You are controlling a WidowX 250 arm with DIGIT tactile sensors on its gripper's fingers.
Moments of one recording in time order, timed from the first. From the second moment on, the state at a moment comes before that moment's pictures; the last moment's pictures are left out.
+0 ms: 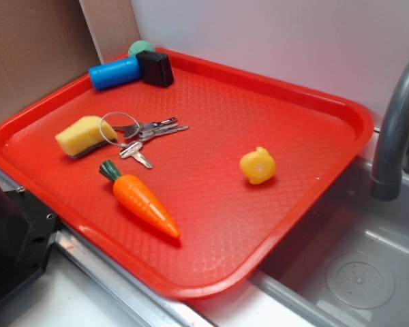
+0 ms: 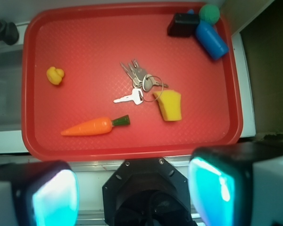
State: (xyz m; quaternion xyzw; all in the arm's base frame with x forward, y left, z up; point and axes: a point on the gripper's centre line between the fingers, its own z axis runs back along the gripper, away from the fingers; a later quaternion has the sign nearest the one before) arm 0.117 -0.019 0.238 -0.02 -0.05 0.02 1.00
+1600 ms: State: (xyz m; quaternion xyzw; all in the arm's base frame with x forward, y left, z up) arm 0.122 -0.072 0.097 -0.05 -0.01 0.28 0.96
